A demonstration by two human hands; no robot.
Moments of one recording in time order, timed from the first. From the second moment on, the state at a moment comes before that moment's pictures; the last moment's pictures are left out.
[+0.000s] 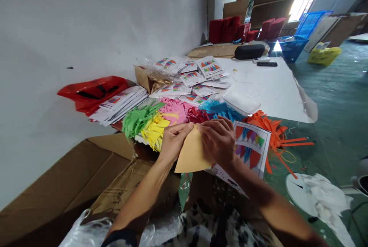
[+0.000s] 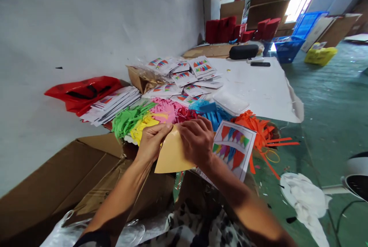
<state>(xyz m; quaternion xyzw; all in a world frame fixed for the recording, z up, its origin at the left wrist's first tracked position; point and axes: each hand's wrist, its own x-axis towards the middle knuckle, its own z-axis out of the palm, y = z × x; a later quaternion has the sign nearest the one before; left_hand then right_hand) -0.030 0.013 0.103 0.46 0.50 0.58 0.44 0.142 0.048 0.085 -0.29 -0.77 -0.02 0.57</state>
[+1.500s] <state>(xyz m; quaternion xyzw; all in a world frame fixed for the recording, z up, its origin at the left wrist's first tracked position) -0.044 0.009 0.099 0.46 0.53 0.54 0.47 0.144 0.050 0.087 -0.36 -0.79 0.18 0.47</state>
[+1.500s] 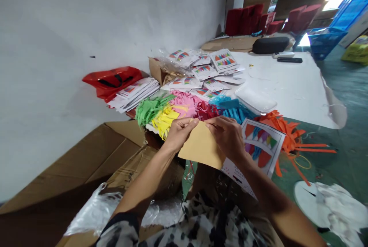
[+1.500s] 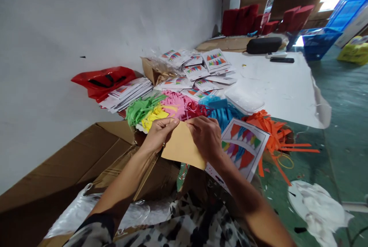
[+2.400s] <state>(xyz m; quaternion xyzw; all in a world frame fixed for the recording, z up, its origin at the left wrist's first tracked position) -0.036 0.005 0.100 0.43 0.53 0.56 0.47 0.145 0.039 0.074 -0.29 -0.79 0.07 0.53</state>
